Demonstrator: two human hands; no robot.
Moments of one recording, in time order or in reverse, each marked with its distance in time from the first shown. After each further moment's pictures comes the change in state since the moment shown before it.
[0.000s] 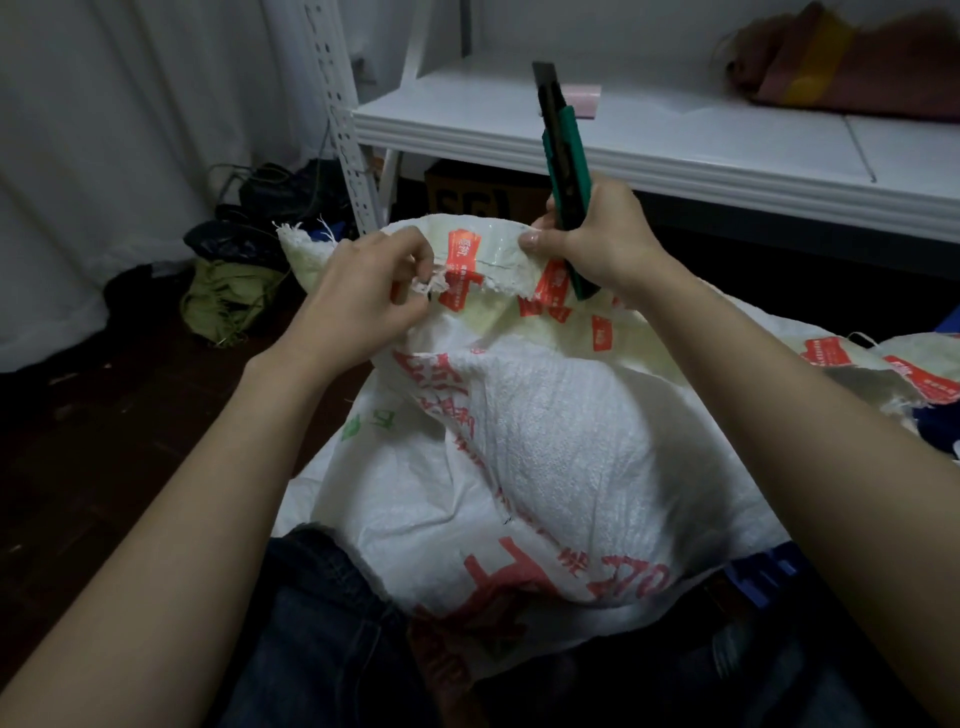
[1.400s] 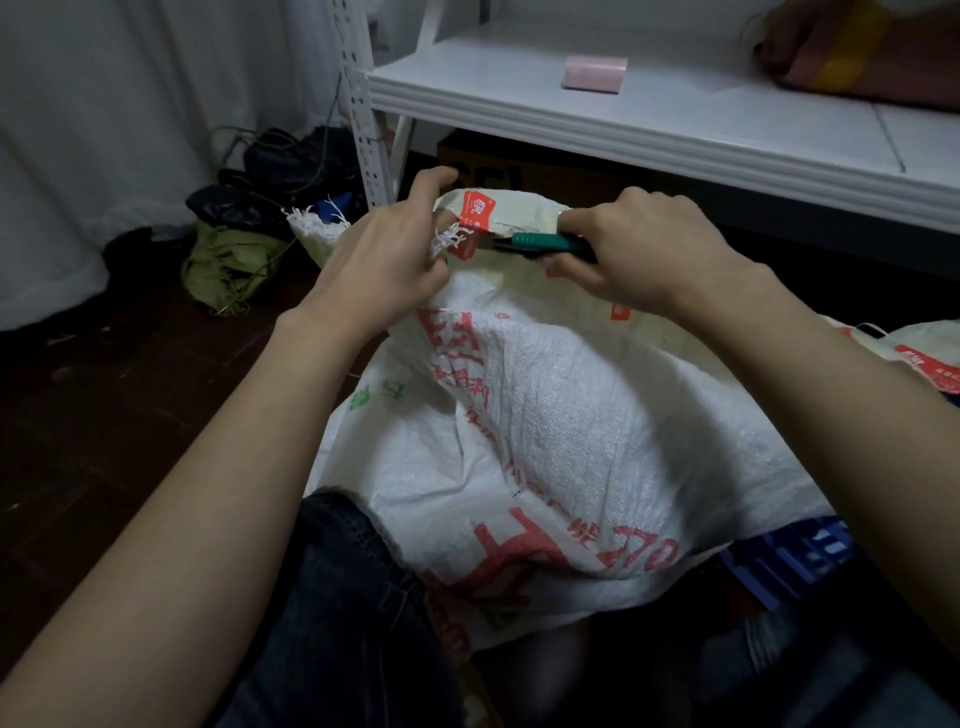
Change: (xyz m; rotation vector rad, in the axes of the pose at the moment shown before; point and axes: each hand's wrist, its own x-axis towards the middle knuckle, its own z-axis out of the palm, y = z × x) left_hand 0.004 0.006 -0.001 0.145 -0.016 -0.065; right_hand -0.035 -0.016 -0.008 -1.116 -0.185 -0.414
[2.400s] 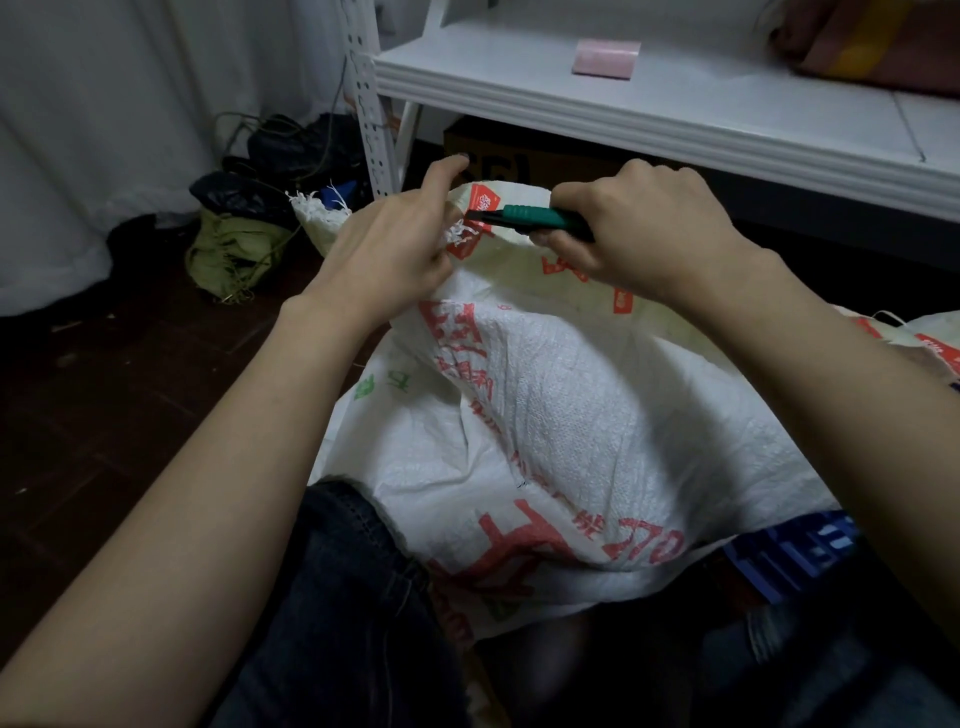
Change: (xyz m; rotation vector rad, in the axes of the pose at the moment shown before) left_hand -0.002 0.004 0.000 0.102 -0.034 0.010; right_hand 0.001 -0.012 -0.008 -0.009 0.099 0.013
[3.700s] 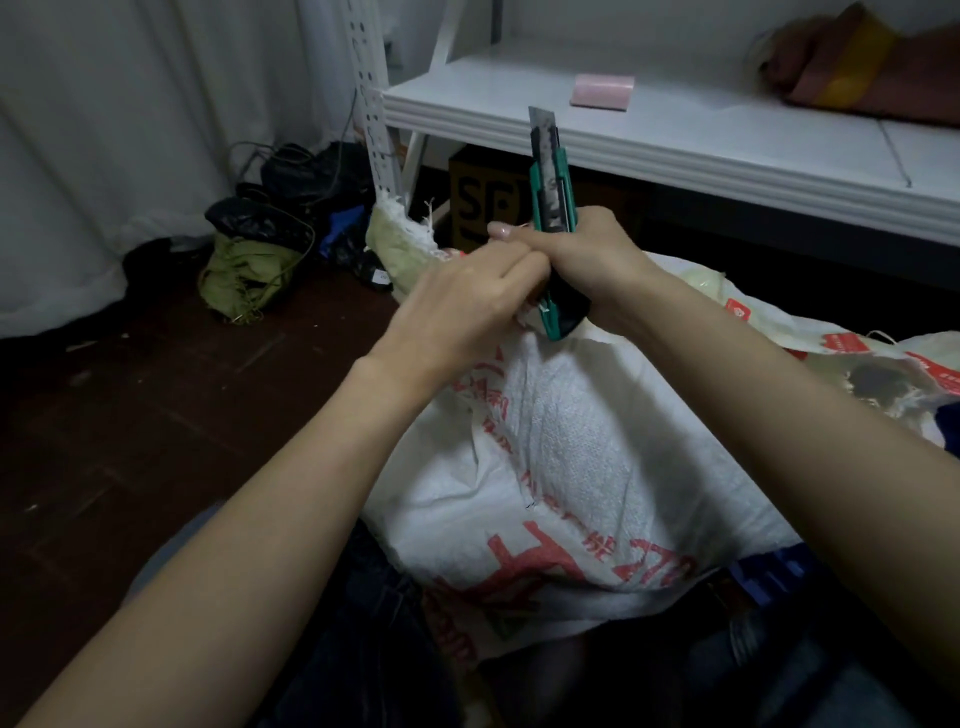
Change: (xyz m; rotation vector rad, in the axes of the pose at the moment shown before) left_hand -0.012 0.033 0.021 0.059 0.285 0.480; right_hand 0.018 -0.028 0.024 1.549 -0.058 0.559
